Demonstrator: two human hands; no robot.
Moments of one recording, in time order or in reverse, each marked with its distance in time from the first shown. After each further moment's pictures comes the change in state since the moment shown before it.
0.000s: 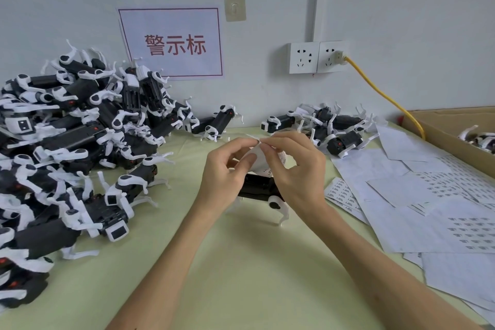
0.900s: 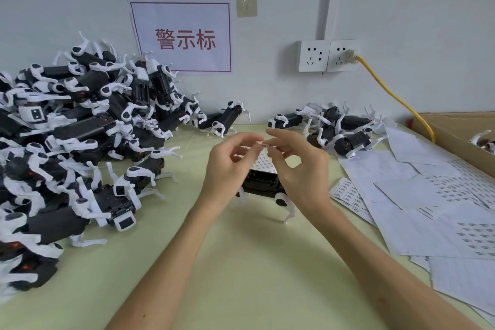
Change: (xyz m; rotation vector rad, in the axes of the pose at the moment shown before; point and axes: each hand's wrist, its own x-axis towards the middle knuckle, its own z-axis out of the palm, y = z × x) left_hand 0.001 -0.006 -0.005 -0.017 0.039 -0.131; right_hand -0.003 -0.003 0.002 0.106 -0.122 0.126
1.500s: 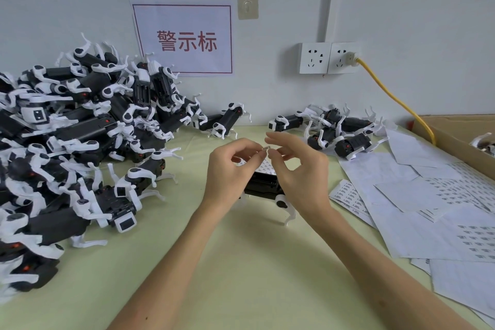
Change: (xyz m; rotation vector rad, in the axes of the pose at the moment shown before) left_hand -0.003 0.003 0.005 0.105 0.050 0.044; right_hand -0.002 -0.004 0.000 -0.019 -0.007 0.066
